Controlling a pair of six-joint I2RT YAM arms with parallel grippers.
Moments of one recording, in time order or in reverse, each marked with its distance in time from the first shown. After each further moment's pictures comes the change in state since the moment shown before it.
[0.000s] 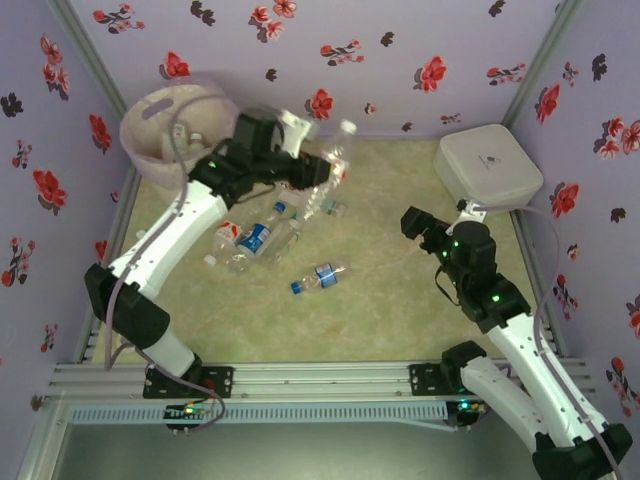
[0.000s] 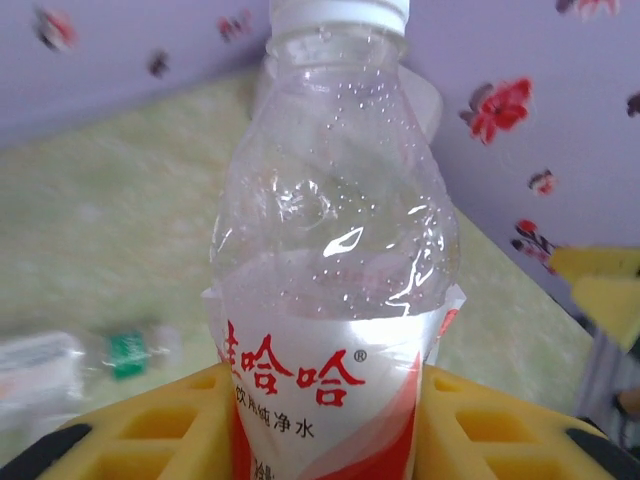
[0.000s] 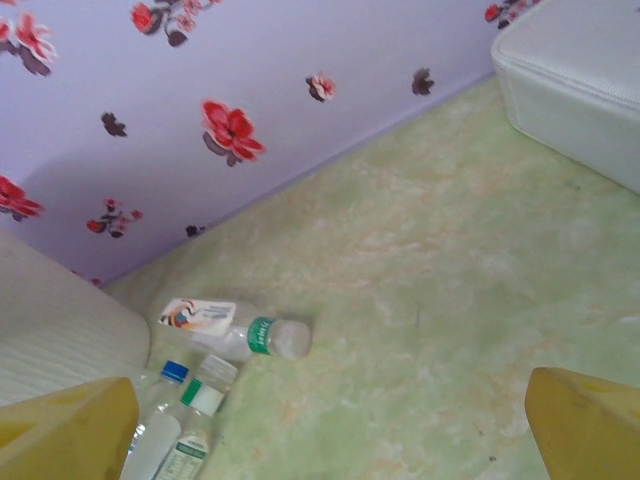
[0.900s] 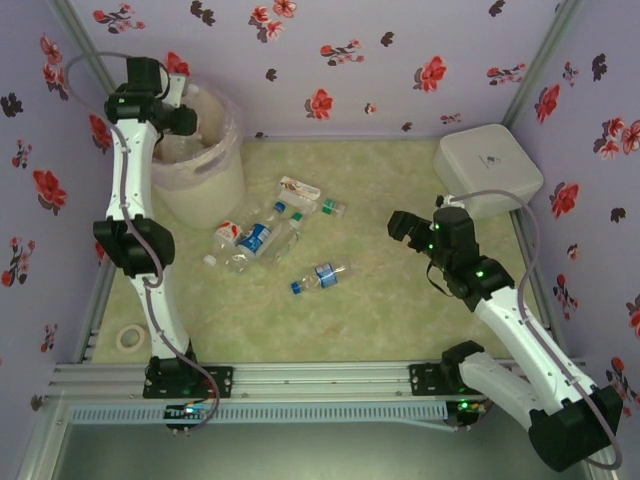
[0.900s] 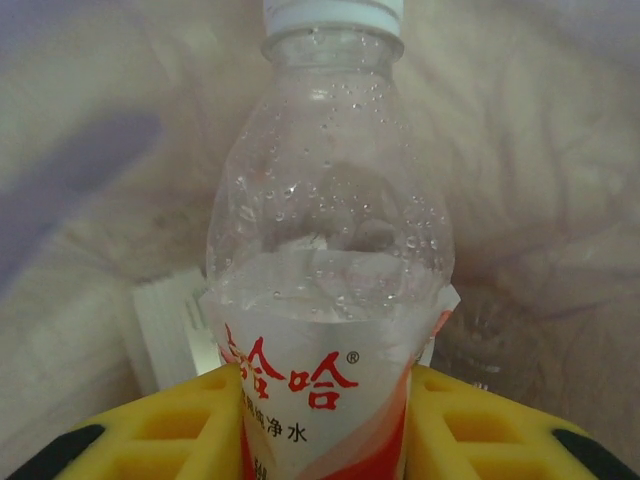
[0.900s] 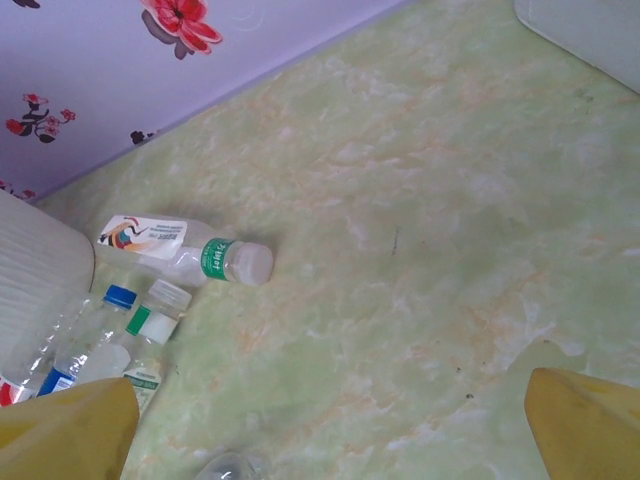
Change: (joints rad) left arm 0.626 0.545 0.720 -0.517 -0.299 0.341; right arm -0.002 0.180 0.048 -0.071 -0.074 -0.027
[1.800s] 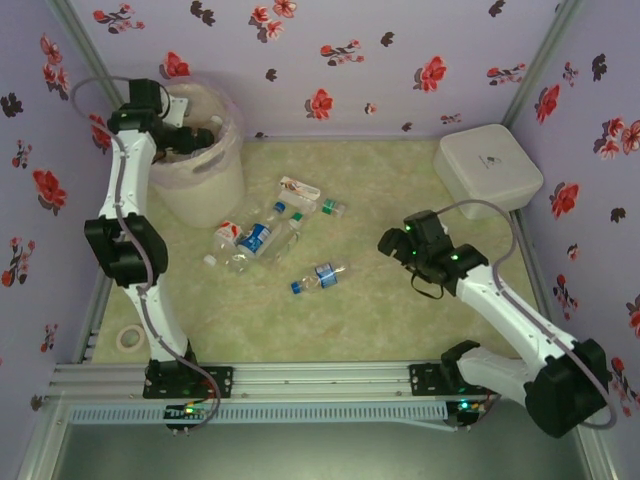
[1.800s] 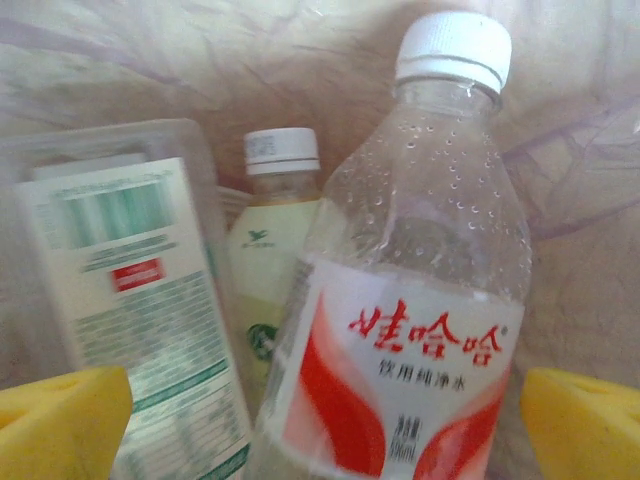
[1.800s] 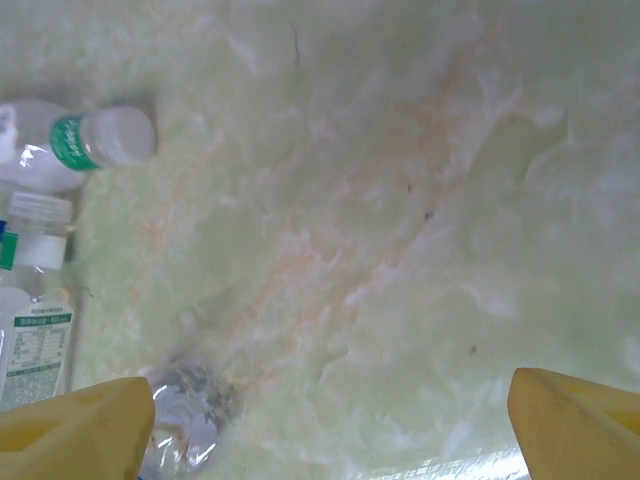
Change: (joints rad) left arm 0.028 -0.121 -0.324 0.136 0.089 -0.003; right arm 0.103 0.211 0.029 -0.213 -0.014 0.340
